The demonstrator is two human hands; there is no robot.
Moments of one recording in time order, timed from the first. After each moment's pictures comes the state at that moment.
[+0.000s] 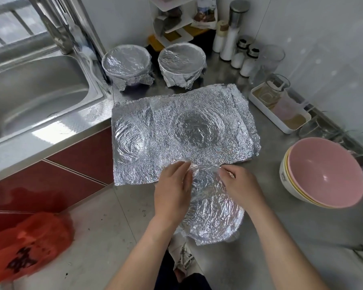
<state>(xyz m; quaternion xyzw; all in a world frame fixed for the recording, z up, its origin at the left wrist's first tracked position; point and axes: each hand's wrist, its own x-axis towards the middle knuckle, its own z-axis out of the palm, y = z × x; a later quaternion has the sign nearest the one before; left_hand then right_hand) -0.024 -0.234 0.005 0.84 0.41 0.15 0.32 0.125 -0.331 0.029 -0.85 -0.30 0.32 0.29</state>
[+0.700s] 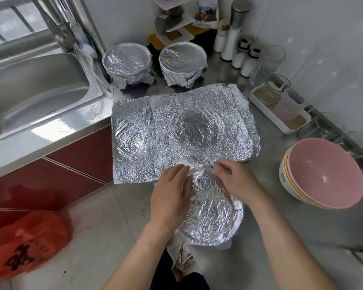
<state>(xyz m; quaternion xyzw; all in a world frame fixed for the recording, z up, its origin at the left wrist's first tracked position) -0.034 -0.241 0.005 0.87 0.37 0.16 0.27 0.133 -0.323 0.032 -0.82 -0.32 0.37 0.30</state>
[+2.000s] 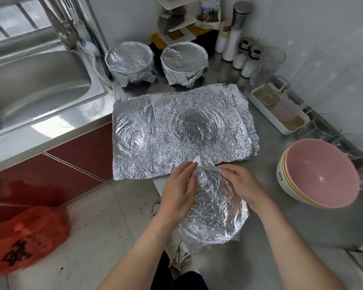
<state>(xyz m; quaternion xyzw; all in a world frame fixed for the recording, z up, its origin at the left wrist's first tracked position) -0.024 -0.249 -0.004 0.81 0.36 0.15 0.44 0.138 -0.340 0.017 -0.76 -0.26 0.43 0.40</state>
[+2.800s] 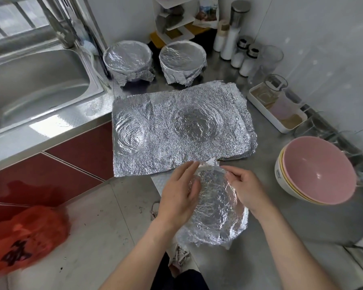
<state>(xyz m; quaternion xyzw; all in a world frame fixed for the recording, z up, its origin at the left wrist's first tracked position) -0.029 -0.259 0.005 0.84 0.35 0.16 0.39 0.132 -0.358 0.009 -0.79 -0.22 0.39 0.42</state>
